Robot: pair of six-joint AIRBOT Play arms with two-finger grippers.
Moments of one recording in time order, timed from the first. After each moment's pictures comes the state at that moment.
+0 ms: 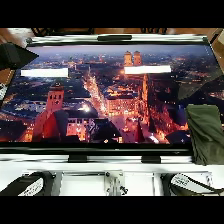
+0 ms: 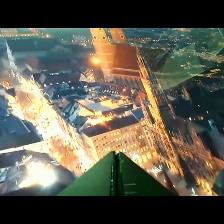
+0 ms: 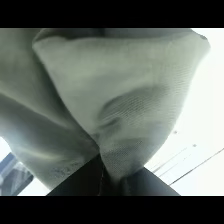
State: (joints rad) left arm 0.00 -1.06 1.64 0.97 -1.27 -1.45; right arm -0.78 -1.33 1.33 -1.76 1.77 1.59
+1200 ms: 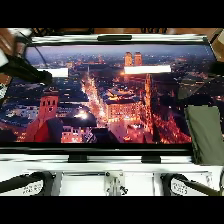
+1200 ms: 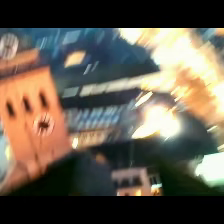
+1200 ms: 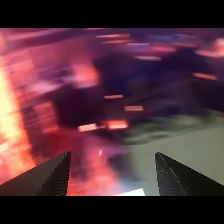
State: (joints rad) left arm -0.19 -1.37 1.65 1.61 -1.45 -1.51; right arm -0.09 -1.36 1.73 -1.74 1.39 1.66
